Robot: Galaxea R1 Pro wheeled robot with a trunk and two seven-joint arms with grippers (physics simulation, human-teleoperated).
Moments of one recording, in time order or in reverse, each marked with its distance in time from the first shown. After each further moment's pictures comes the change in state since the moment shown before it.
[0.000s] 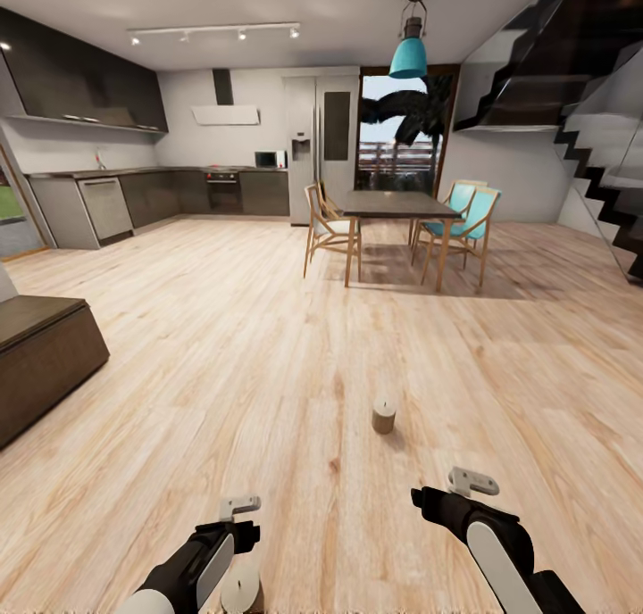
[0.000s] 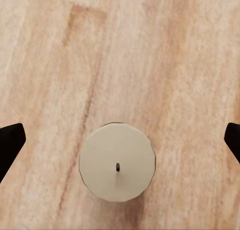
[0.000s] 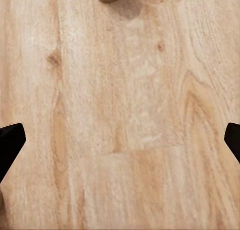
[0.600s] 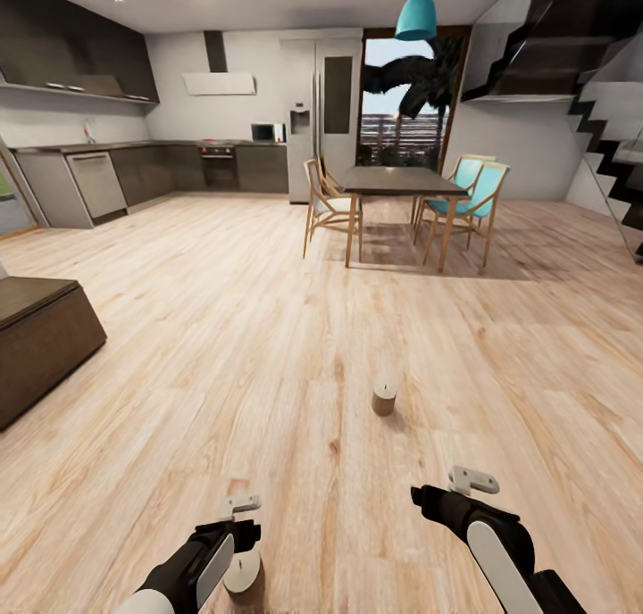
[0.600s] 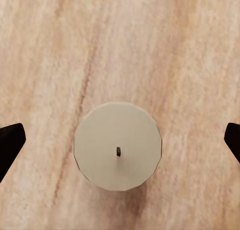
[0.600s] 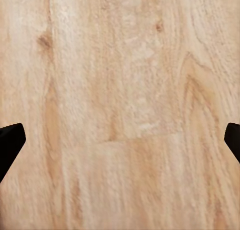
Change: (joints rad) left arm 0.000 0.000 0.000 0.000 0.001 -0.012 -0.009; right arm 0.000 -0.001 0.001 -0.010 0.000 0.000 0.000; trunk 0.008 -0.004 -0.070
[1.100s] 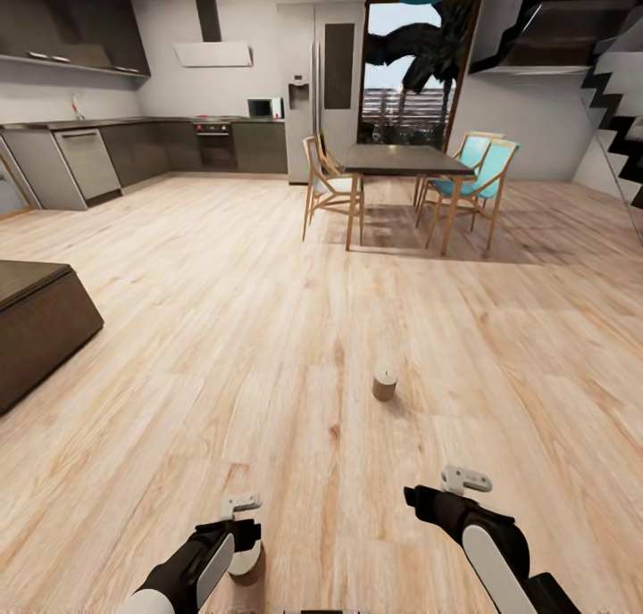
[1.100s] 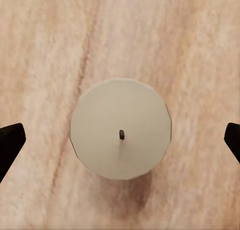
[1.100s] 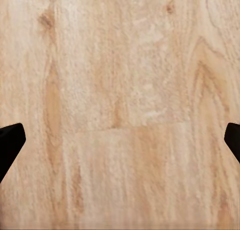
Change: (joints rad) left arm 0.000 0.000 -0.003 -0.002 -0.002 -0.002 -0.001; right arm 0.005 0.000 0.037 -0.023 0.001 -0.004 0.001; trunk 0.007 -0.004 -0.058
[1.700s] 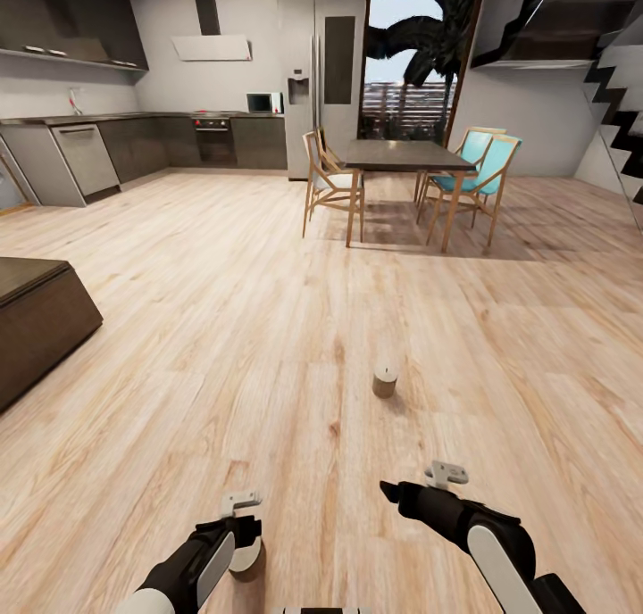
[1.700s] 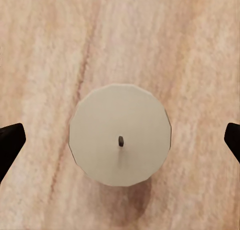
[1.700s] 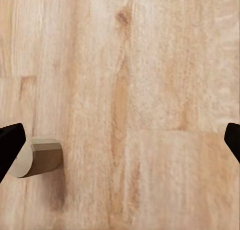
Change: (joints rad) left arm 0.000 0.000 -0.002 -0.009 -0.001 -0.019 0.000; right arm 0.004 -0.012 -0.015 -0.001 0.003 0.002 0.312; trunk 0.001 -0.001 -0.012
